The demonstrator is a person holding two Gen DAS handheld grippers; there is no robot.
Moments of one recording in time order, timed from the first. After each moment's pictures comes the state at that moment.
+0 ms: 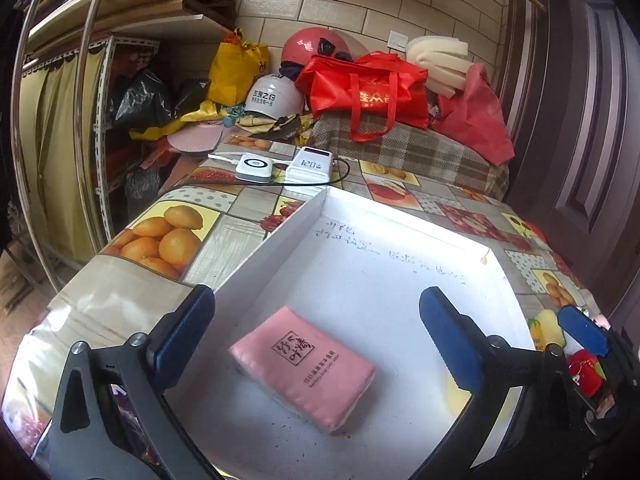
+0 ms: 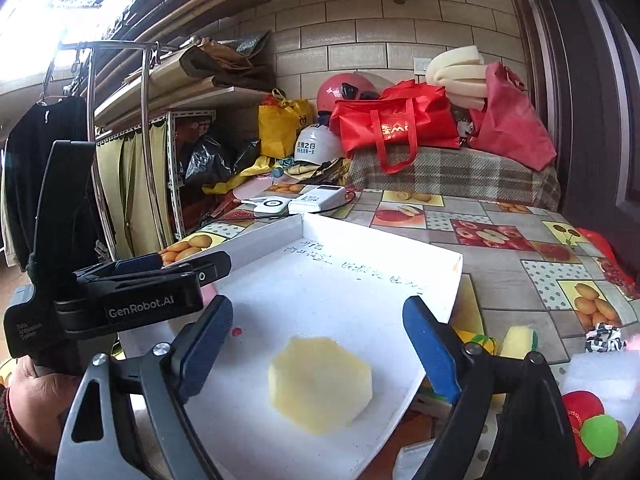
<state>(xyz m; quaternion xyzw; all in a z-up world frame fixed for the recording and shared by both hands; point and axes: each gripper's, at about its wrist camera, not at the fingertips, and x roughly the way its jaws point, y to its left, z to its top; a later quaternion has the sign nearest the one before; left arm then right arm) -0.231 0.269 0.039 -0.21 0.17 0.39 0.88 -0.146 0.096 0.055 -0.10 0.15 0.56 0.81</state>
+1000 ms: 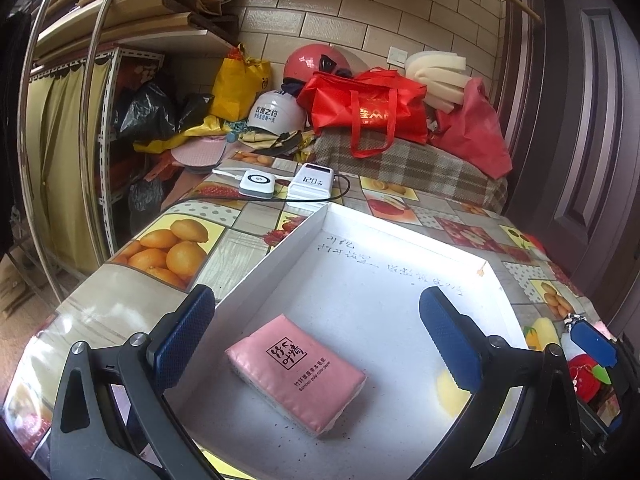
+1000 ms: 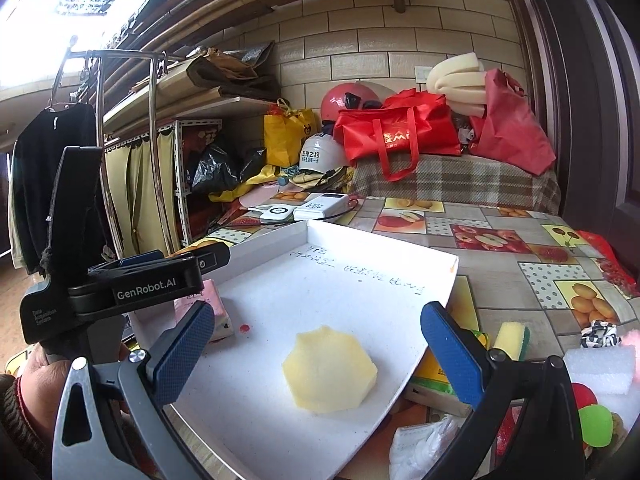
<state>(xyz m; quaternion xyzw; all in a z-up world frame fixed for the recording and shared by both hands) -0.235 0.258 0.046 -0.18 0.14 0.39 0.89 -0.150 0.087 0.057 -0.09 0.14 0.57 0.81</state>
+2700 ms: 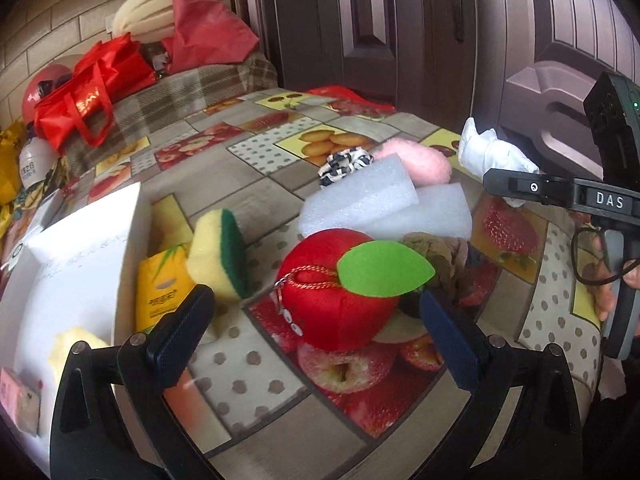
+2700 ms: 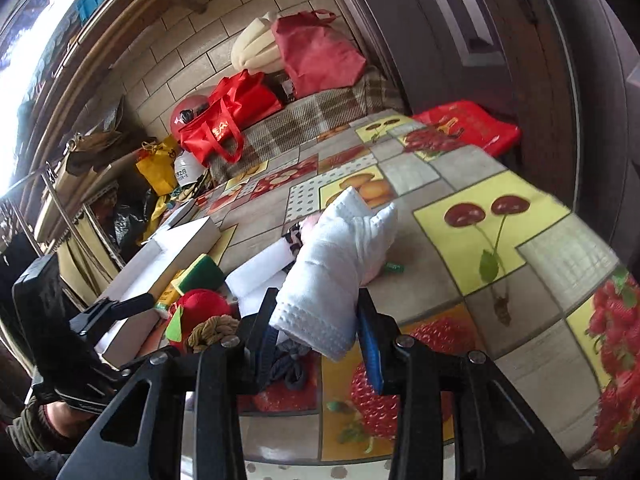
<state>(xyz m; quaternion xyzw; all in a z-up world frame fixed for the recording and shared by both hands) -0.033 0.044 0.027 0.01 0.35 0.08 0.93 0.025 -0.156 0.022 0.08 0.33 0.45 0.83</state>
